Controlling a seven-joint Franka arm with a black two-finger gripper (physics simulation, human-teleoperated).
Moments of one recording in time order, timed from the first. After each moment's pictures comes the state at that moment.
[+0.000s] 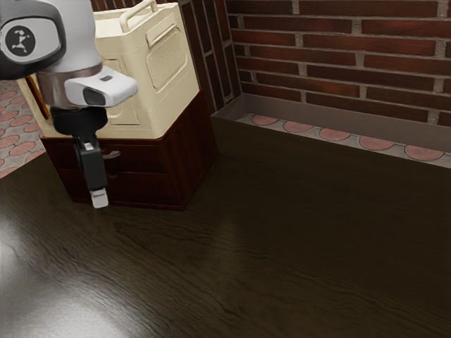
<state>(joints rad) -0.11 -0.17 0.17 -1.56 0.09 1.22 0.54</state>
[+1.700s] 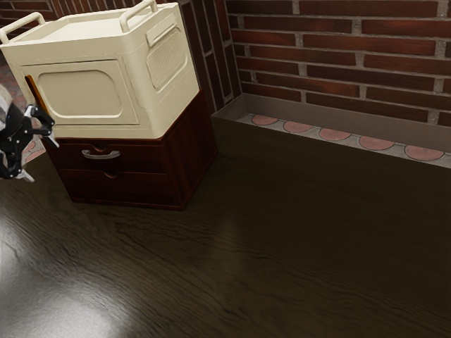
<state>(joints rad) 0.37 -0.18 0.25 -1.83 -0.05 1.95 2.02</state>
